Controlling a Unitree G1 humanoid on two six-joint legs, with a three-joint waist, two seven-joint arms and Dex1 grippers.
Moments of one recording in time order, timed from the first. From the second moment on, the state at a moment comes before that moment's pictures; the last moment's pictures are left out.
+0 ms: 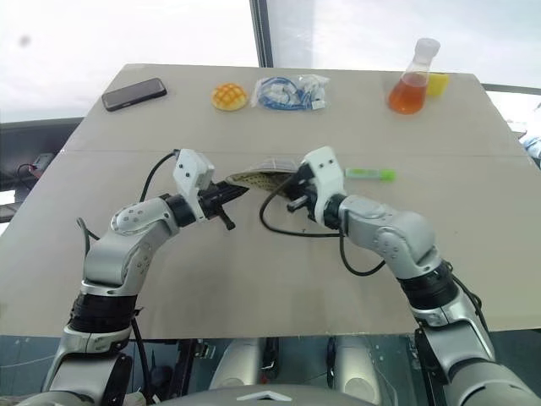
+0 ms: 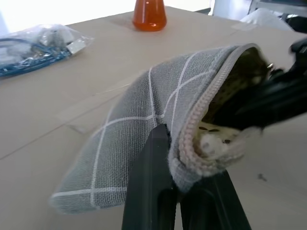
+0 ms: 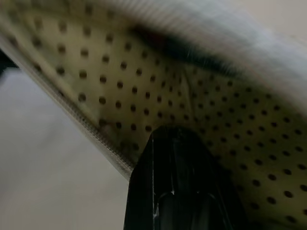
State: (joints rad) left arm -0.36 0.47 0.03 -0.21 -0.40 0.53 -0.73; right arm -0.64 -0.41 0.43 -0.21 0.63 0.87 0.13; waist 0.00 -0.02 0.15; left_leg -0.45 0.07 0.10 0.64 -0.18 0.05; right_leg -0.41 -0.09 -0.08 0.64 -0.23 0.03
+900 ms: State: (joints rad) left arm -0.33 0.48 0.18 -0.16 -0.80 1.05 -0.69; right arm -0.90 -0.20 0.77 0.55 -0.37 -0.07 0.38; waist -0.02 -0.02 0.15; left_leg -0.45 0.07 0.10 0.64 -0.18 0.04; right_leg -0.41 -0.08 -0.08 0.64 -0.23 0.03
